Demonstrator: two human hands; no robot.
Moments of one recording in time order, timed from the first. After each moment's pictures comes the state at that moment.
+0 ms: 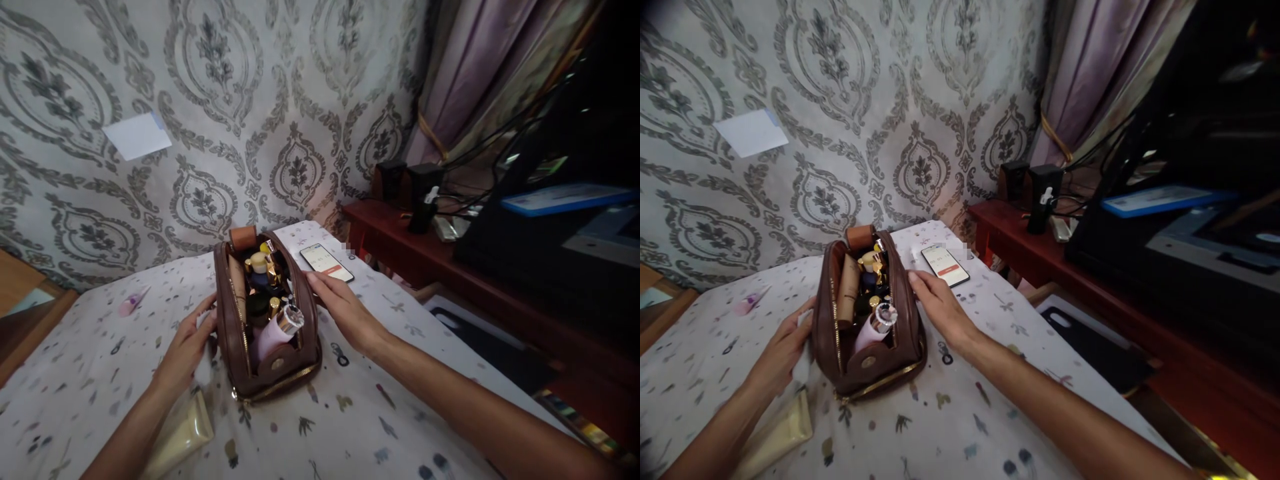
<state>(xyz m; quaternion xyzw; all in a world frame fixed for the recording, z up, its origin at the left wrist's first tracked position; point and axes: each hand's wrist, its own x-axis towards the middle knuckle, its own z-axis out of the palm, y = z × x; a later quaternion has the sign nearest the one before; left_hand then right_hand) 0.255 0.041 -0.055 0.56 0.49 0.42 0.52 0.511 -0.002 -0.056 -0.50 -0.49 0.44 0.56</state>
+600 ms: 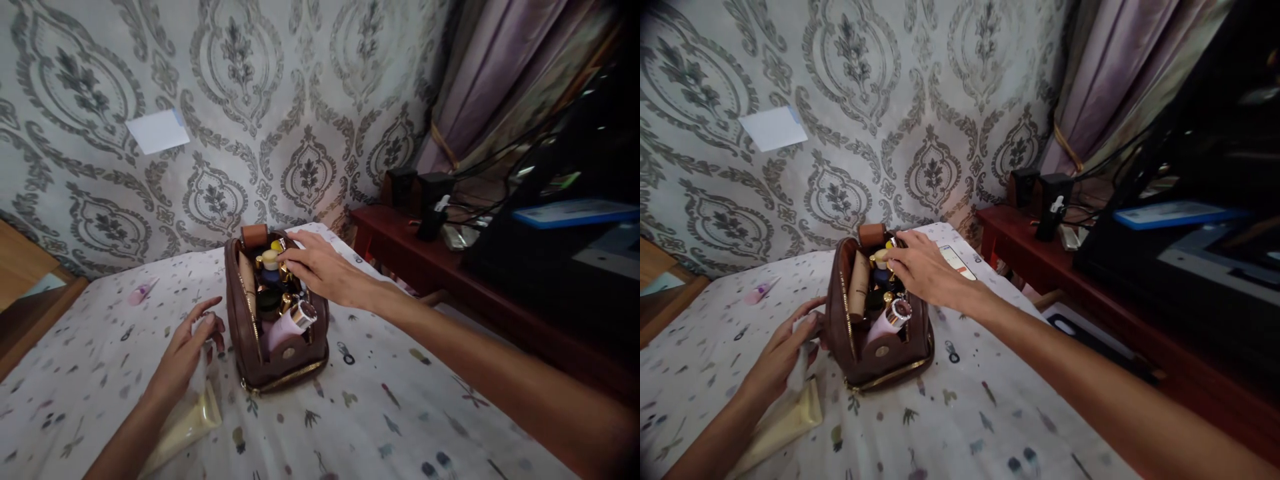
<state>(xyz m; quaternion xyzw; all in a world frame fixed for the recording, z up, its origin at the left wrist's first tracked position) 0.232 0.021 -0.050 0.58 0.52 0.39 0.50 0.510 0.035 0.008 -0.51 -0.81 0.06 0.27</state>
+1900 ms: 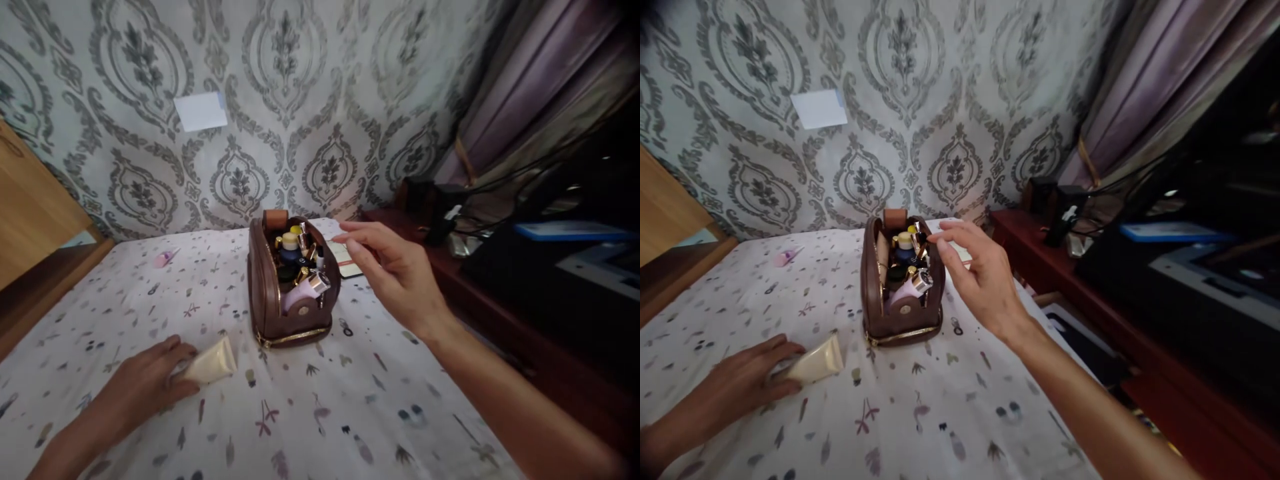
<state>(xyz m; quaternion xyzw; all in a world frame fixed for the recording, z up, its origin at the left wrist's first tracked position) 0.112 -0.055 -0.063 0.82 0.57 -0.04 0.08 0.501 -0.044 0.019 -0.47 -0.70 0.01 0.53</state>
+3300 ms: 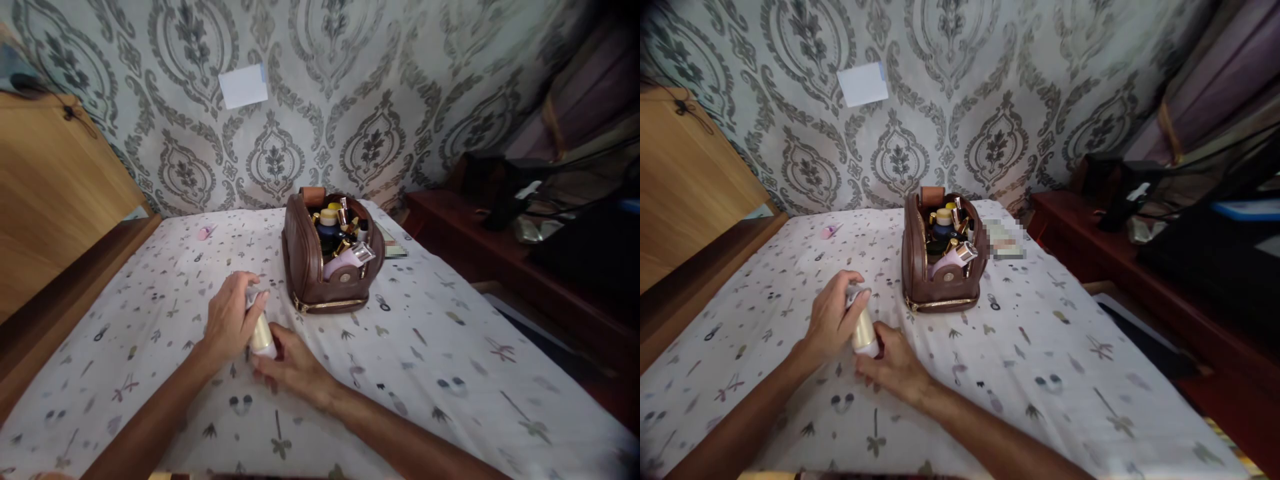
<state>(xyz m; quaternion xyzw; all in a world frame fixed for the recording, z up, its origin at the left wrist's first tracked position) 0.178 -0.068 -0.055 0.78 0.52 0.34 0.05 0.321 -0.111 -0.110 -0.34 -0.48 0.71 0.39</state>
